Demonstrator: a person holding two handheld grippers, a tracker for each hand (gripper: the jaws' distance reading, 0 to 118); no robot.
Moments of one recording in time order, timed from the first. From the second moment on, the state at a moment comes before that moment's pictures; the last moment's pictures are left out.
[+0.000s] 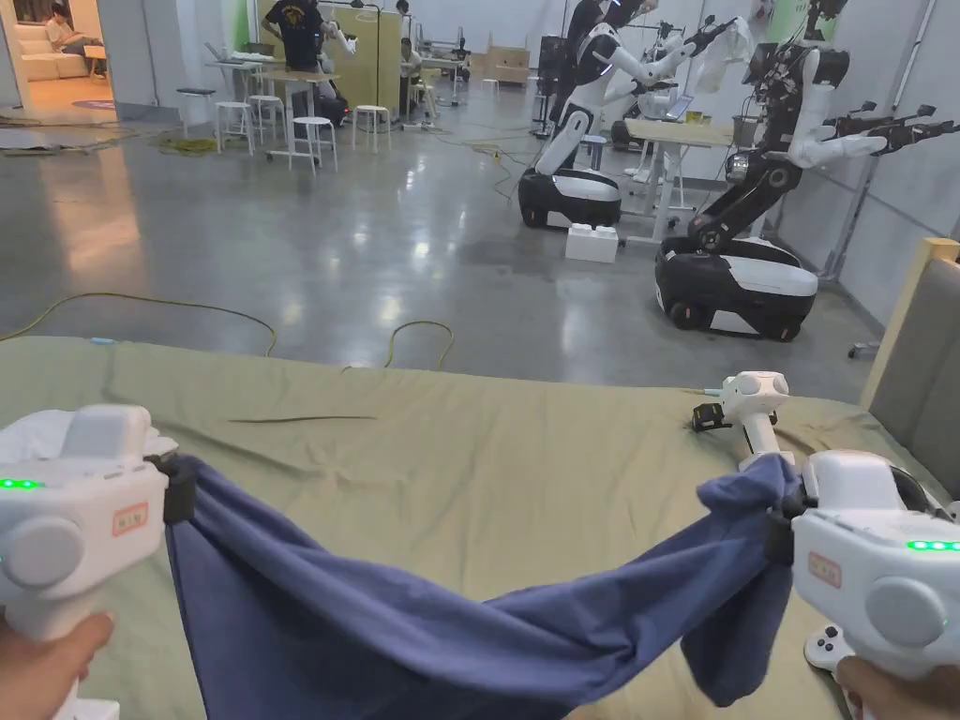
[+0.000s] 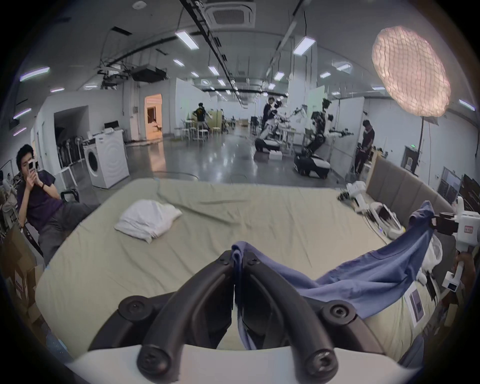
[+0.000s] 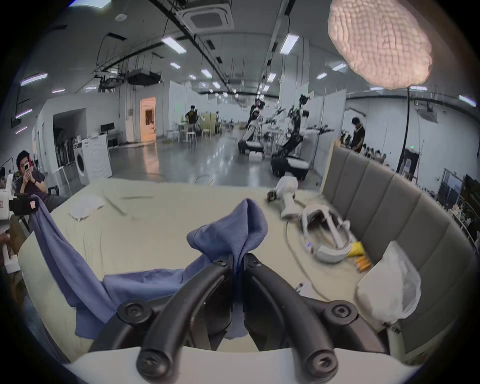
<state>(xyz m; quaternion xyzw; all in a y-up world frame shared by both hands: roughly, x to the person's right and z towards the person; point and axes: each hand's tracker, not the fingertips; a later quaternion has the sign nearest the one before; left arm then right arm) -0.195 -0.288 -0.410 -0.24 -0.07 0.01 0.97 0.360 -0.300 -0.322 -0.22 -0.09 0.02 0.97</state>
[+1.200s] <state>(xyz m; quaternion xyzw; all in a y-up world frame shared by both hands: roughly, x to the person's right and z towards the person) -0.252 -0.250 -0.439 -0.21 -0.02 -0.01 0.98 0.341 -0.242 -0.350 -0.15 -0.12 0.05 0.98</state>
